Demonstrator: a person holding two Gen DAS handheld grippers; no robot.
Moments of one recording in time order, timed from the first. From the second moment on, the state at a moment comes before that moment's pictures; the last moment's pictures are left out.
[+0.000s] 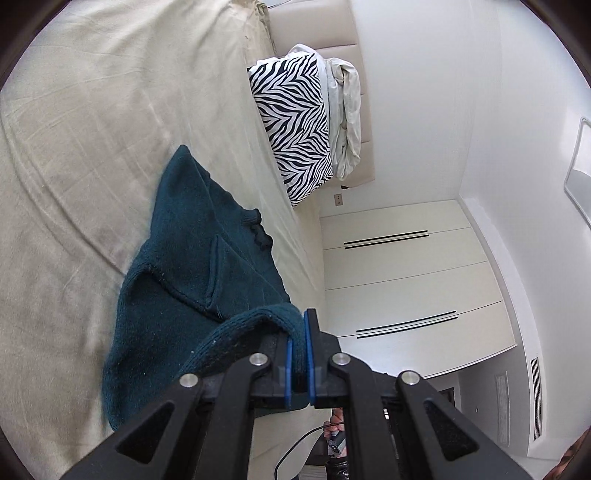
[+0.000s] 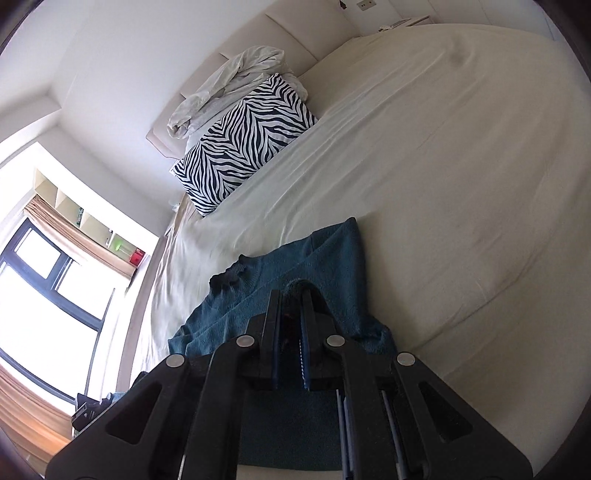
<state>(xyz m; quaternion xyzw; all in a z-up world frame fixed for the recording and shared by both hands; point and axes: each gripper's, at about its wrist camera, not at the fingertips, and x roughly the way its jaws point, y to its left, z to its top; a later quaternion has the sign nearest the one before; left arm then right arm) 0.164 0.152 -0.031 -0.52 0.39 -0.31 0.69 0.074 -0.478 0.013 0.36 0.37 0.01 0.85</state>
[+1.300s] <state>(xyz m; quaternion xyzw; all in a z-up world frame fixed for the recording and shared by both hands) 0.192 0.136 -0.091 -0.40 0.45 -0.19 0.78 0.120 -0.431 -0.052 0.17 0.46 -0.01 0.87</state>
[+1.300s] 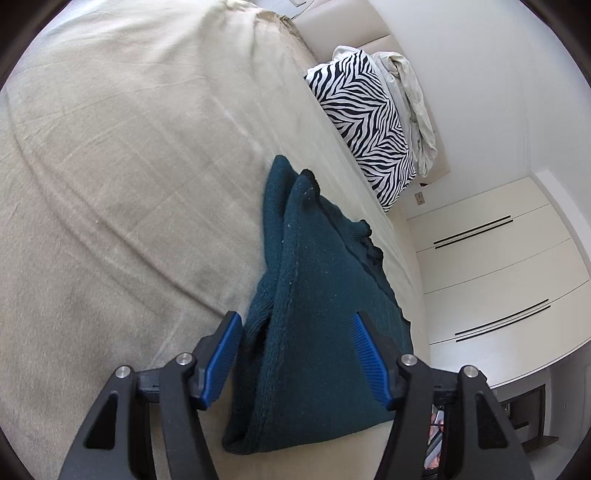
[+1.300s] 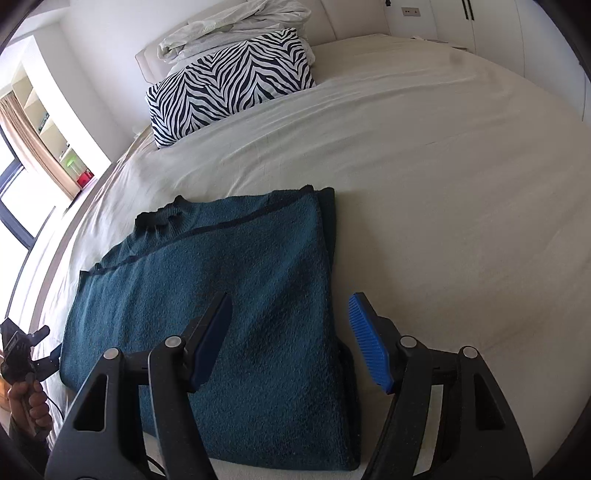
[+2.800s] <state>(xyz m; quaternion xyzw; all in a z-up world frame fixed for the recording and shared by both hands) 0.133 0.116 -0.089 -0.27 0.45 -0.16 0.84 0.068 -0.440 -0.077 0.19 0.48 -0.07 0.85</state>
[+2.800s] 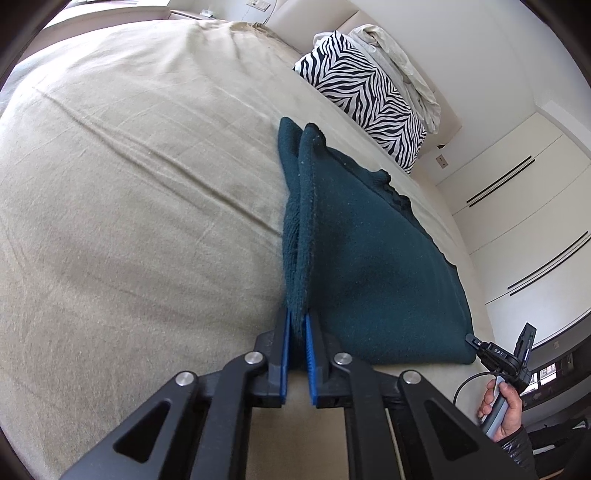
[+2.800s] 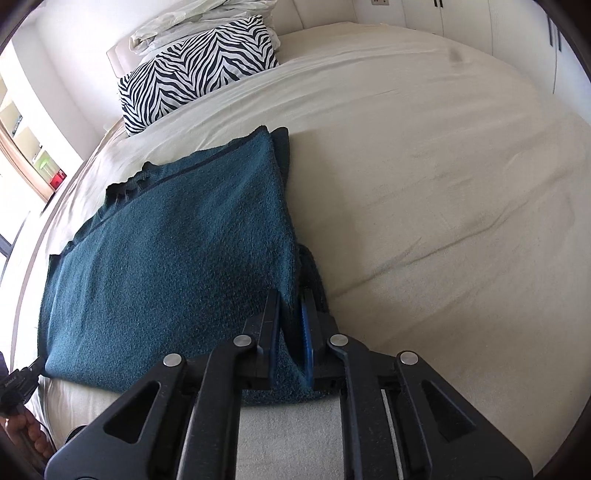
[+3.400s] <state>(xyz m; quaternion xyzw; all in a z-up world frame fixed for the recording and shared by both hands) 0.243 -0.034 -0.074 0.03 0.46 -0.11 0.88 0.187 -0.318 -0.055 0.31 0.43 0.18 0.83</state>
